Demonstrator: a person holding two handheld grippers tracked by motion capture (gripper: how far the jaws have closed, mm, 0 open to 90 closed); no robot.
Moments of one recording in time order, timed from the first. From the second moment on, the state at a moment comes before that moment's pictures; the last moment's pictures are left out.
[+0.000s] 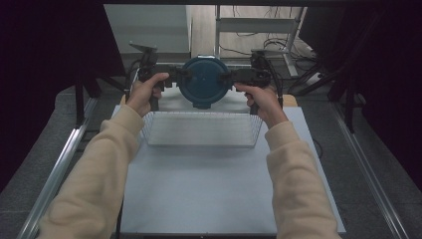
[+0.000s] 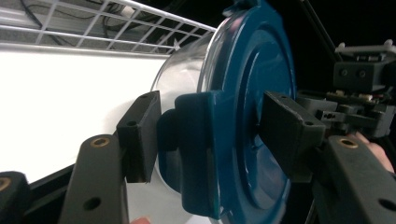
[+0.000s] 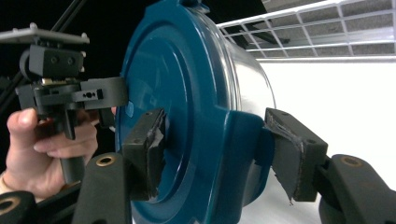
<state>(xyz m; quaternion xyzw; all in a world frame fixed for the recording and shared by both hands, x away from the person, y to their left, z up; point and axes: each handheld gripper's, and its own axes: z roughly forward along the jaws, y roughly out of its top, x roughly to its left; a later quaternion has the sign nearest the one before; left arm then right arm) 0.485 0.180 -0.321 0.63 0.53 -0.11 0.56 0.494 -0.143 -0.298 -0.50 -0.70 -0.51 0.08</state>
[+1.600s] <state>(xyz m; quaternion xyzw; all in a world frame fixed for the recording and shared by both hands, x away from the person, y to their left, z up) 0.290 0.186 -0.383 0.74 0.39 0.05 0.54 0.328 -0.204 -0.349 -0.40 -0.74 -0.53 -0.07</state>
